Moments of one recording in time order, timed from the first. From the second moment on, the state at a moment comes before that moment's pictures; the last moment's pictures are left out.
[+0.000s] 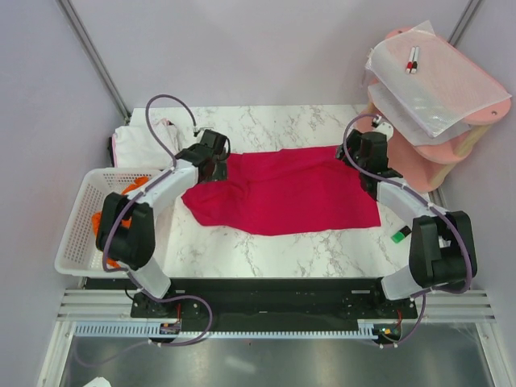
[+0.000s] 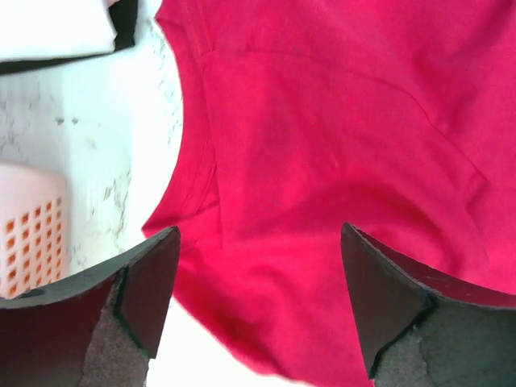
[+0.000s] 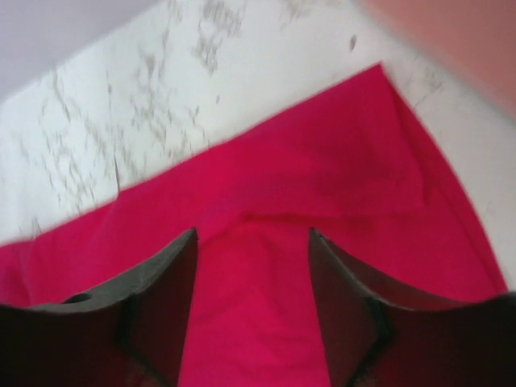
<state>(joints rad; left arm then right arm) -0.41 1.72 1.27 -0.56 -0.46 -0.37 0.12 1.51 0.94 0.15 0.16 0.53</state>
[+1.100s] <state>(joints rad) -0.50 1.26 0.56 -0.33 -0.27 -0.82 0.65 2.14 1.40 0.02 -0.17 0.45</state>
